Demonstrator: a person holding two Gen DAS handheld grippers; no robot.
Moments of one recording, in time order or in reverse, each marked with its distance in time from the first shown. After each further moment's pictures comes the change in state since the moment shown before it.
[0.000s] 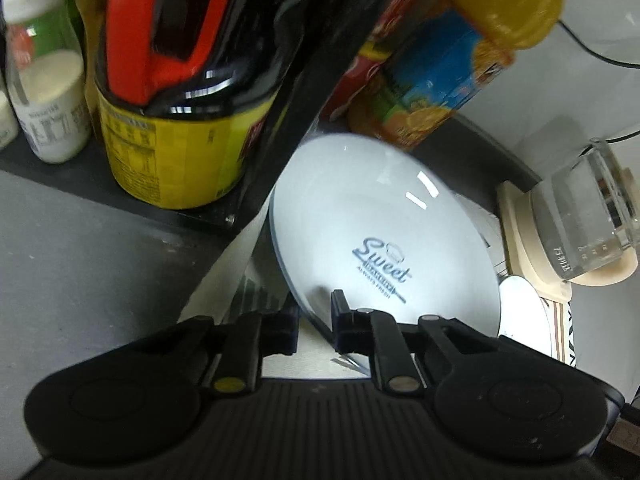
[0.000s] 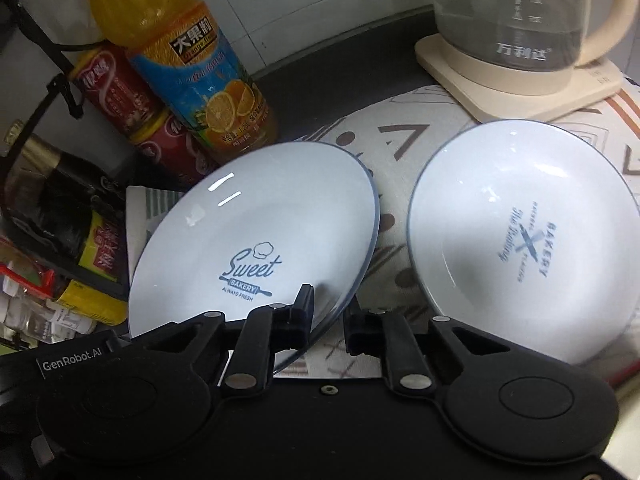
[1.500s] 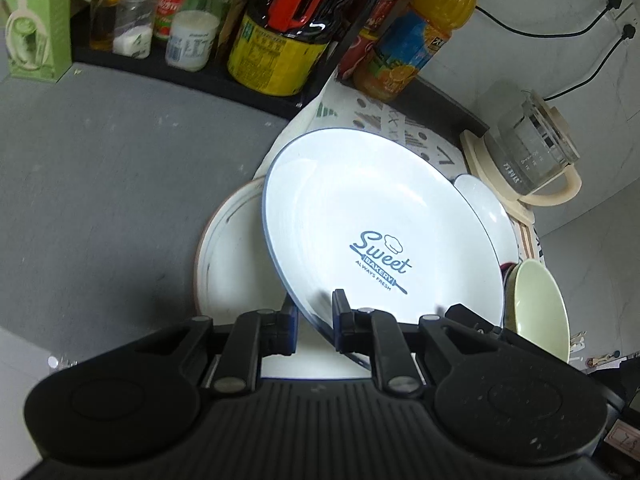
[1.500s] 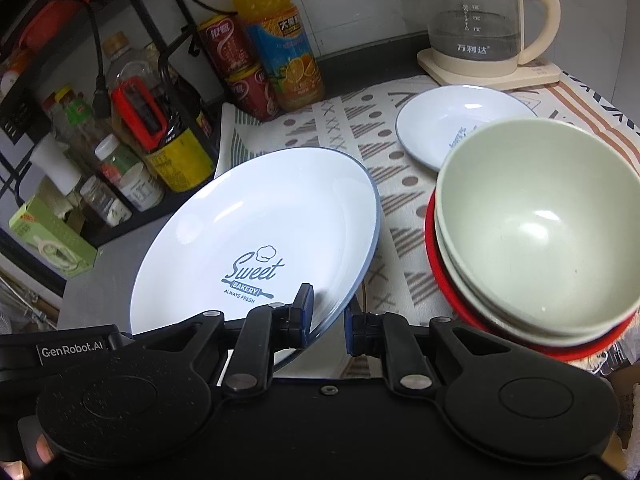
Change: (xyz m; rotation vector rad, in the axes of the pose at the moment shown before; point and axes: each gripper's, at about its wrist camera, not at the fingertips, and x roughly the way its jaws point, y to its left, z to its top) left arm -0.131 0.054 -0.152 0.007 -0.043 -0.037; right arm -0.130 -0.004 -0.145 -0.135 -0.103 0.024
